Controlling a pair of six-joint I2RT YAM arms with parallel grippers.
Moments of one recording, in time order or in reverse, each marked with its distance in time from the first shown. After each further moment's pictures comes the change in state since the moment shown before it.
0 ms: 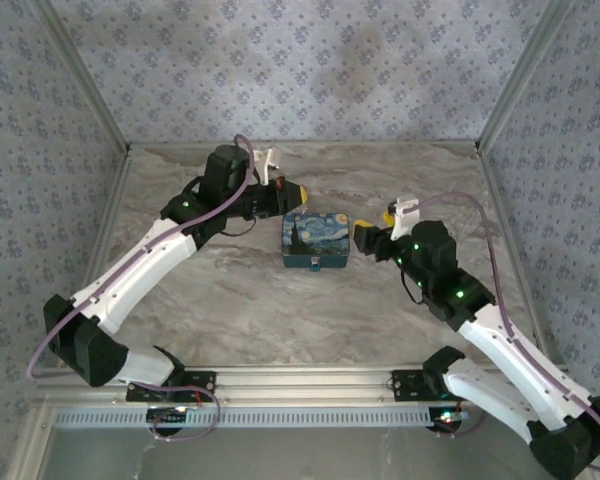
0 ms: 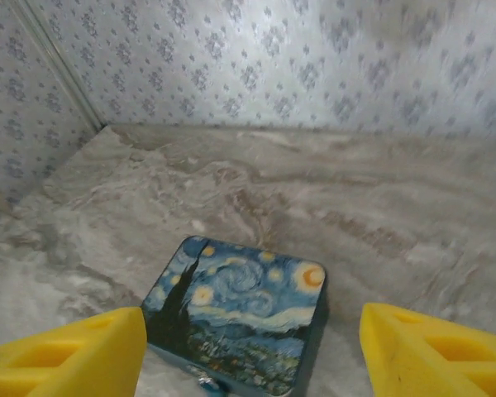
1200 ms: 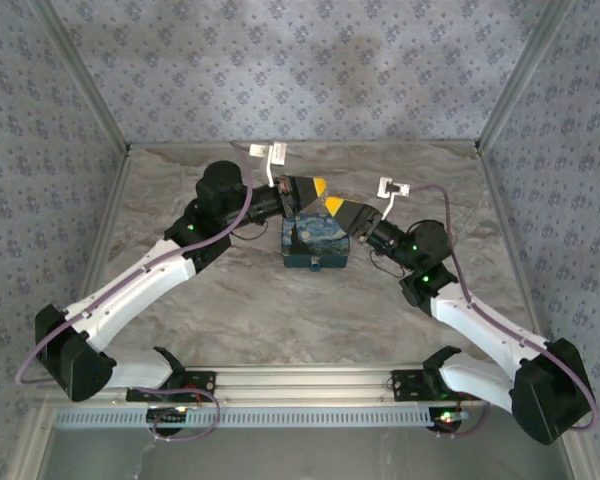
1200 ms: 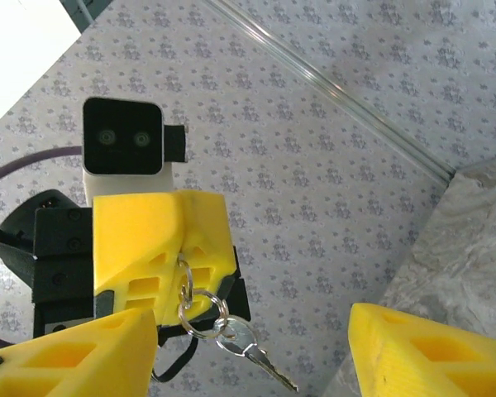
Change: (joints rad) left arm -0.109 -0.086 -0.149 0.496 -0.005 -0.083; right arm 0.025 0.244 -0.121 0.982 -0.474 0.791
